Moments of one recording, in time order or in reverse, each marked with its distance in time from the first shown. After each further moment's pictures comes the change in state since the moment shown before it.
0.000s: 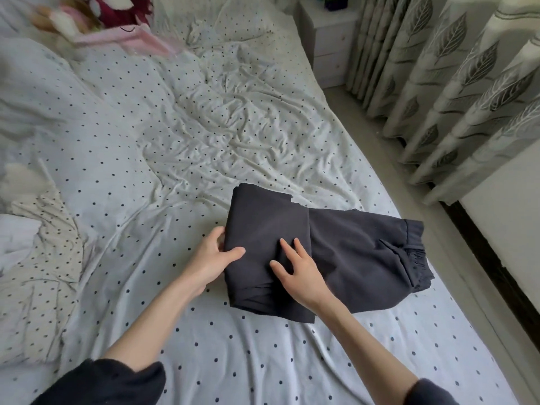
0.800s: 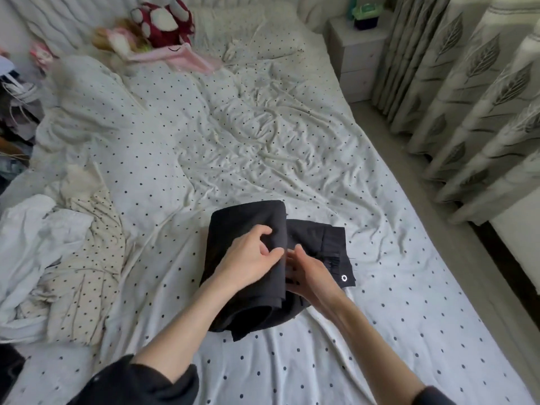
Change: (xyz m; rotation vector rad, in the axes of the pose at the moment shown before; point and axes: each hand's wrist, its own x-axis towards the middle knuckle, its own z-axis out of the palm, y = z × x) left_hand -0.034 0.041 -0.006 0.543 0.054 0.126; right_hand -0.004 -0.037 0.008 0.870 -0.261 0.105
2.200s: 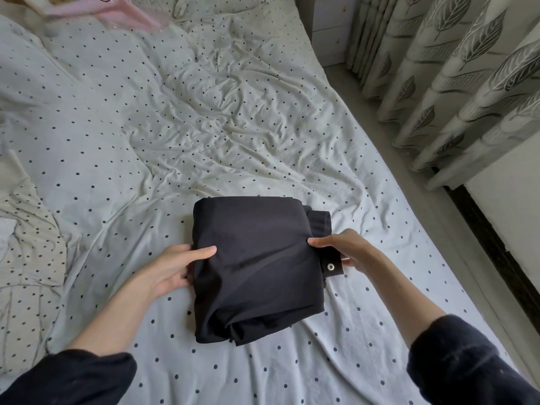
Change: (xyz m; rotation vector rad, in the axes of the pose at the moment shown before) left_hand 0.059 -0.091 0.011 -0.728 -0.243 -0.528; right_hand 0.040 -0.013 -0.123 -0.314 0.412 0.307
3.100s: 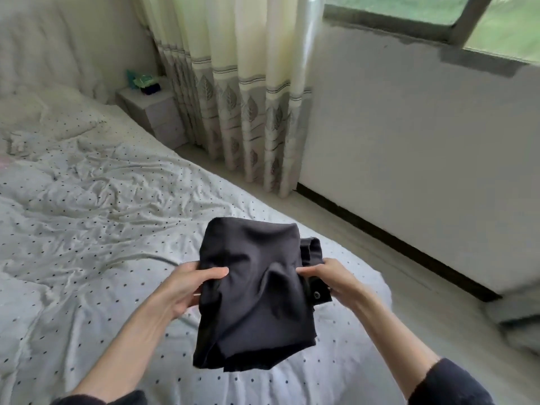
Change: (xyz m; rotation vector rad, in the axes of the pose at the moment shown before) left_hand -0.206 -0.019 0.096 0.402 -0.511 0.358; right_hand -0.307 0.161 0.000 0.510 0.433 -0.166
